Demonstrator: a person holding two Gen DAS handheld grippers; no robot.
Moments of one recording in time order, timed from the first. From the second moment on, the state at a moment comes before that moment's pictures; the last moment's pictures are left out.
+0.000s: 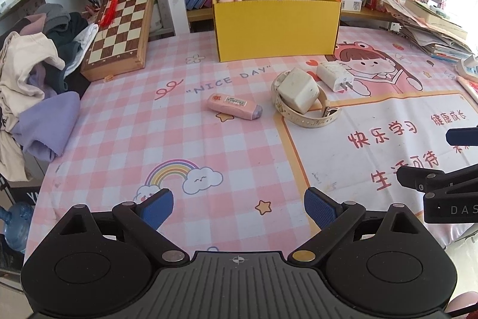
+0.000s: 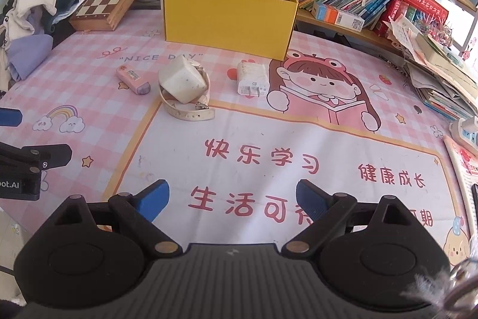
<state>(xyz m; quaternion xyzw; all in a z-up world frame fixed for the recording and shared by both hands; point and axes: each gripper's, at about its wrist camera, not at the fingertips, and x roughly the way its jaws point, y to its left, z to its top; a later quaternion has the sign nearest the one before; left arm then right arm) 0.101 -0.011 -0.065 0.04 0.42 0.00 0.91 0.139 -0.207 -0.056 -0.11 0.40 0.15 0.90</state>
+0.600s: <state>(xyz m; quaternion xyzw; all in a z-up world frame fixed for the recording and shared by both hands) 0.125 -0.015 -0.076 0.03 0.43 0.01 0.90 0.170 -0.201 -0.065 -0.14 0.41 0.17 0.88</state>
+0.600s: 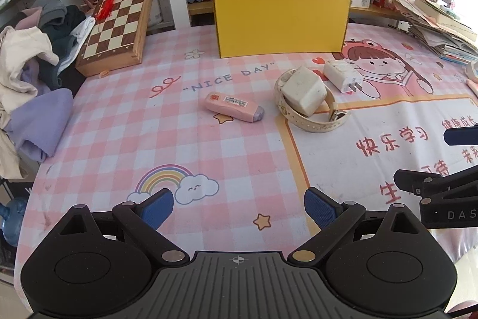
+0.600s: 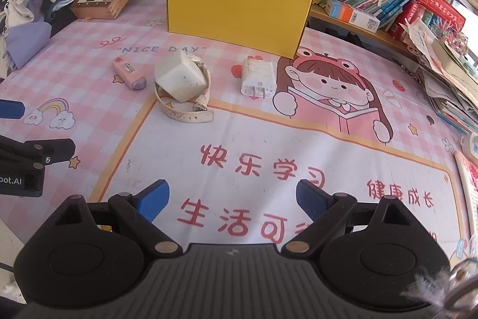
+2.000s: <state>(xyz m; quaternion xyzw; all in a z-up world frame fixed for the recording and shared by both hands) 0.236 -0.014 -0.093 -0.03 0.42 0.10 0.90 0.295 -0.205 -0.080 -0.15 0.40 0.22 0.88</state>
